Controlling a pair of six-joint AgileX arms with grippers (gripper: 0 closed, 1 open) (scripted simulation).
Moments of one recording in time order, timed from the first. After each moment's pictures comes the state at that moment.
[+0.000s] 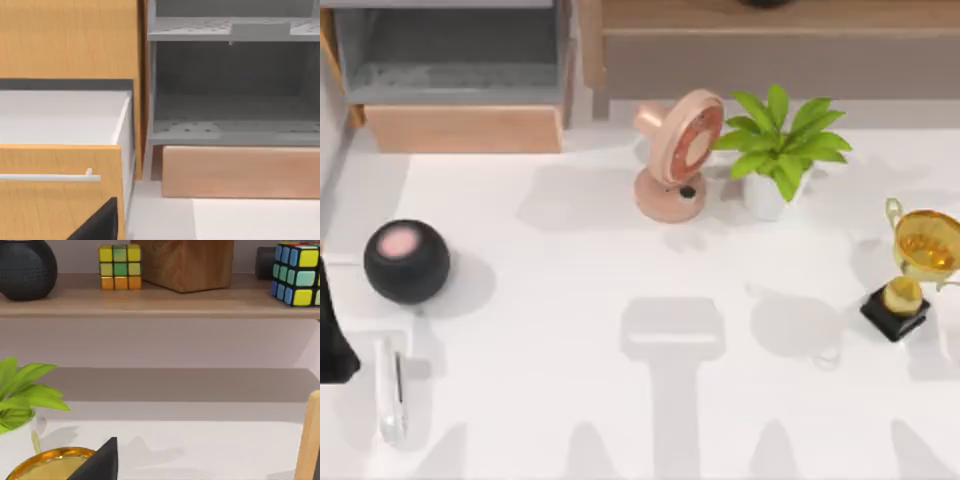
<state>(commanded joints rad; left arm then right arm) 0.00 0.00 0.00 0.00 0.00 0.00 0.00 0.00 0.00 0.00 0.00 0.00</state>
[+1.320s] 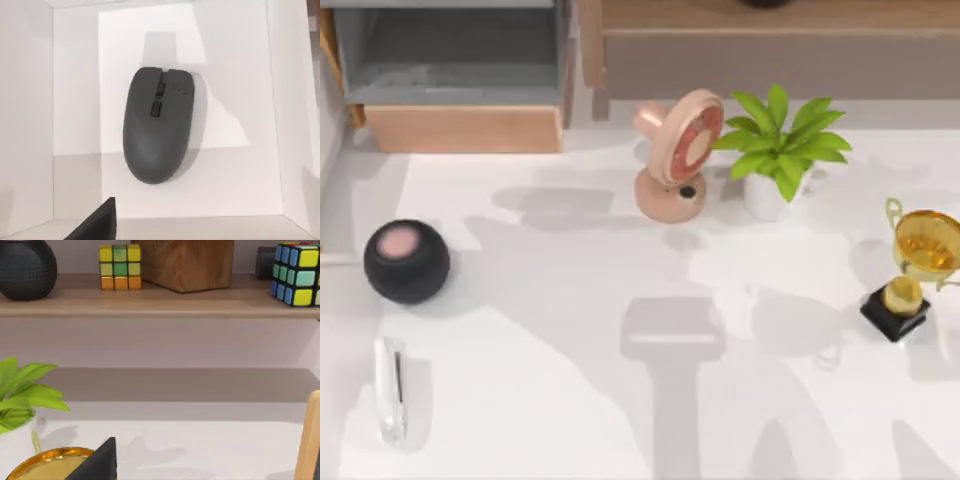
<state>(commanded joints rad) 0.25 1.81 1.71 -0.93 0.04 0.35 0.00 0.00 0.00 0.00 0.00 0.00</state>
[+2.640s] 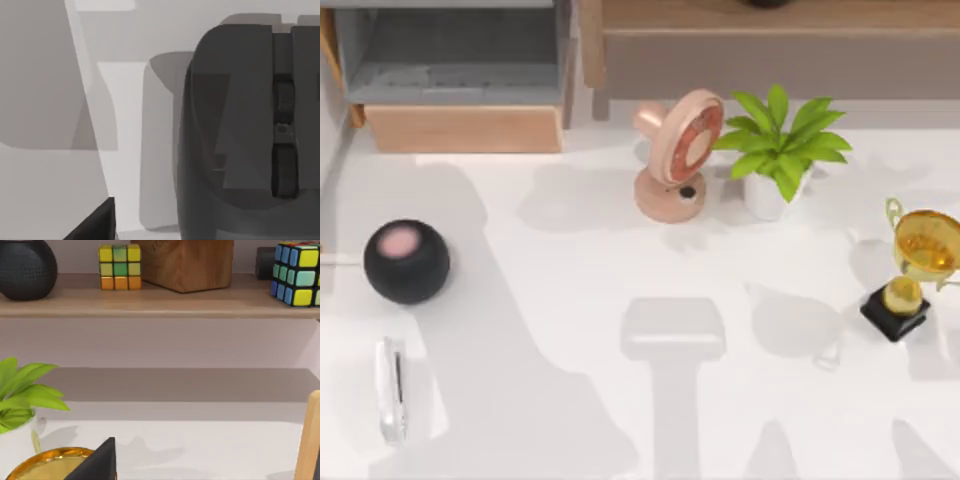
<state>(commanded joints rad) 0.34 2.63 2.49 -1.35 0.06 0.53 0.00 0.00 0.00 0.00 0.00 0.00</state>
